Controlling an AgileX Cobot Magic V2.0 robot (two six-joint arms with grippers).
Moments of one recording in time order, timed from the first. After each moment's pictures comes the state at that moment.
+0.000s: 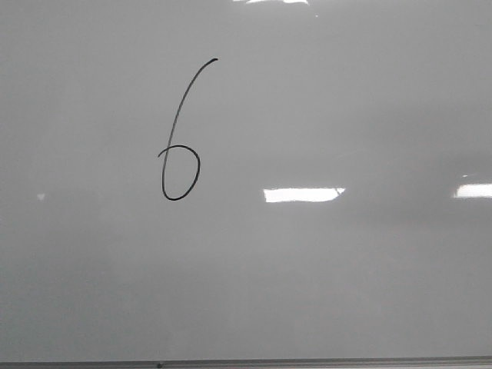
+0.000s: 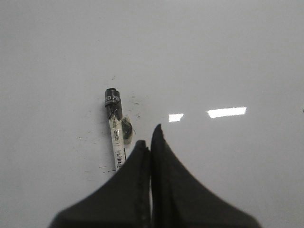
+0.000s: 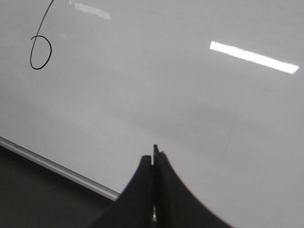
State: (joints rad) left arm -0.04 -0.01 0.01 -0.05 0.12 0.13; right arm 0.23 0.33 -0.41 0.21 0.54 -0.30
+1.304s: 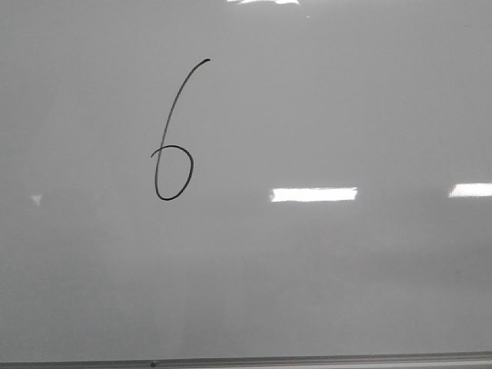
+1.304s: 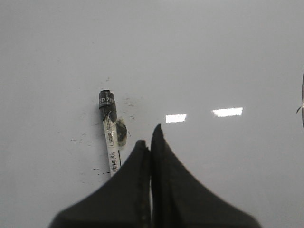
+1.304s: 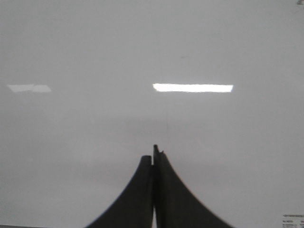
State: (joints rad) left arm -0.04 -0.01 0.01 -0.05 0.12 0.13; right arm 0.05 0.00 0.03 0.11 0.19 -0.04
